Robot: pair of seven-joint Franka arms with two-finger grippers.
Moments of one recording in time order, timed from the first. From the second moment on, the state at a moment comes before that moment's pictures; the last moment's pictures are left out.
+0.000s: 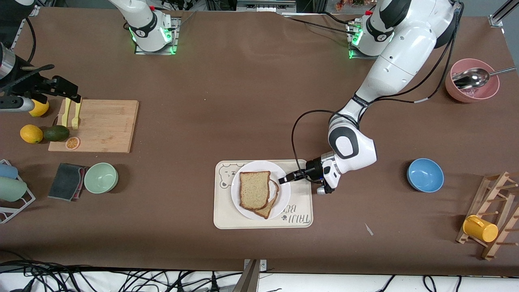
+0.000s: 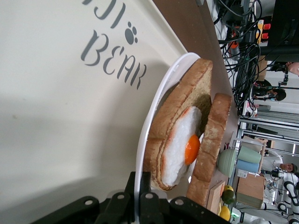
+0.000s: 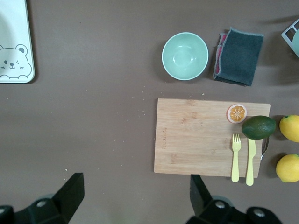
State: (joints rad) left arm -0.15 0.94 -0.34 -1.51 -1.43 2.55 0.58; right arm 0.00 -0.01 -0.01 -1.69 0.02 1.63 -0.04
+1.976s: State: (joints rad) left arm 0.05 0.90 -0.27 -1.30 -0.81 2.18 0.12; right arm 0.00 -0.01 -0.01 -1.69 0.02 1.63 -0.04
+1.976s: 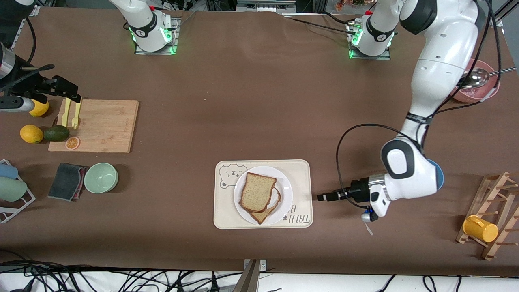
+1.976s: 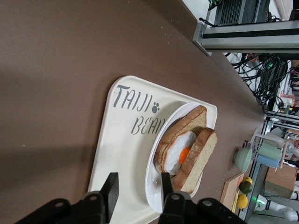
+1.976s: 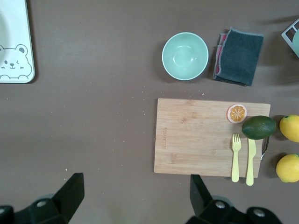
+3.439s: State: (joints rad) left arm 0.22 0.30 -0.23 -1.29 0.08 1.53 -0.14; right arm 0.00 -0.01 -0.01 -1.69 0.02 1.63 -0.04
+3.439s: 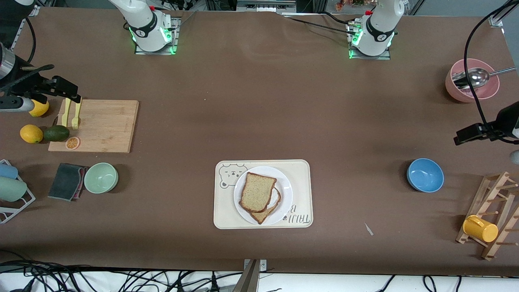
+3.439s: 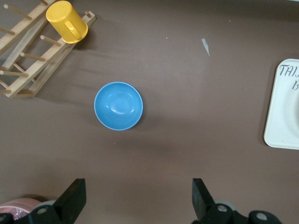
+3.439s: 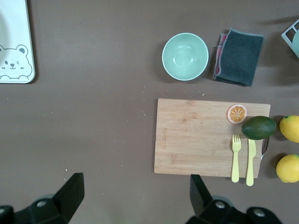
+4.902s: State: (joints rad) left arm -0.07 0.07 0.03 -1.56 0.04 1.56 -0.11; right arm 0.00 0.00 0.00 -1.69 0.02 1.63 -0.04
